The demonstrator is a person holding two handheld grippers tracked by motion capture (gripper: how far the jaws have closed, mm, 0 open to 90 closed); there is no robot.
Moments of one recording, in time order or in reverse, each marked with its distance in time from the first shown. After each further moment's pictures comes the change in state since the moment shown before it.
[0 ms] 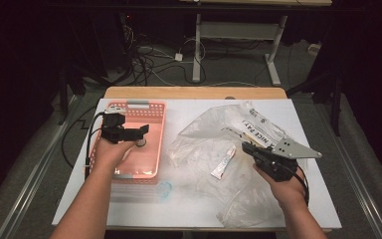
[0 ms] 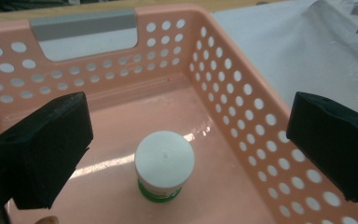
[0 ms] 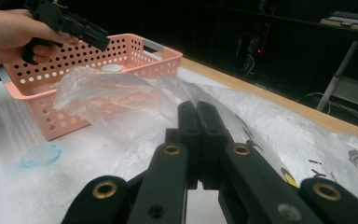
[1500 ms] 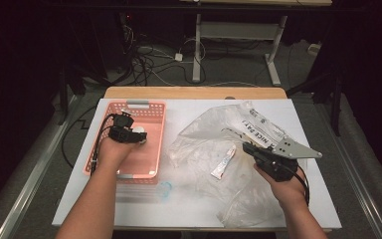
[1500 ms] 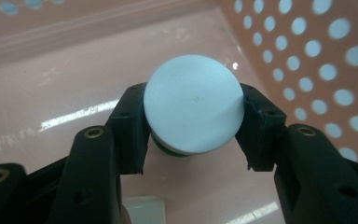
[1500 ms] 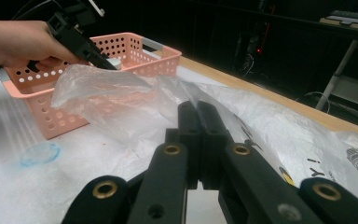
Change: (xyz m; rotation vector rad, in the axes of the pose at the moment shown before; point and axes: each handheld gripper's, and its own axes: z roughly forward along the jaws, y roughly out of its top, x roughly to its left) left arm 0.001 -0.002 0.027 0.259 0.043 -0.004; right arm -0.001 -0.001 -0.001 0.003 -0.001 0.003
